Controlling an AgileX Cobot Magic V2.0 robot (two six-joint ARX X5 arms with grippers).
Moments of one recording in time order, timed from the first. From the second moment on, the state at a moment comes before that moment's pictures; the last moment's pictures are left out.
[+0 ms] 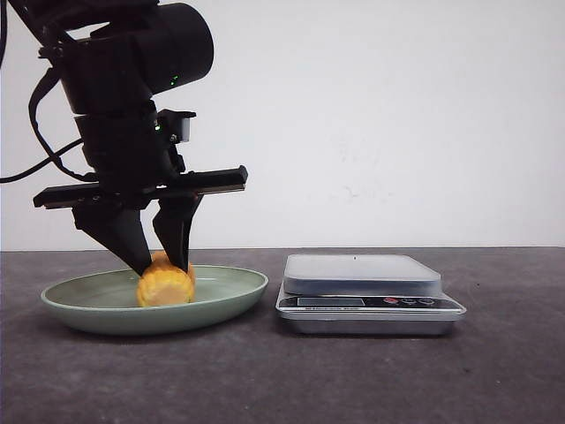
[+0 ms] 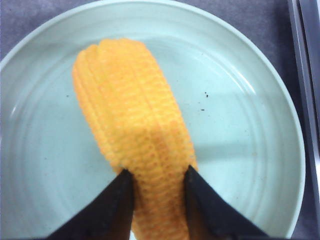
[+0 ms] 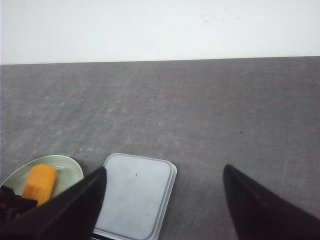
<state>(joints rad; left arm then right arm) -0.62 1.64 1.03 -0.42 -0.19 -0.49 0.17 0.78 0.96 -0.52 -0.19 0.19</state>
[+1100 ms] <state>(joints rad) -0.80 1.94 1.55 -0.46 -0.10 -0.37 0.17 0.78 0.96 -0.56 -0.18 0.19</state>
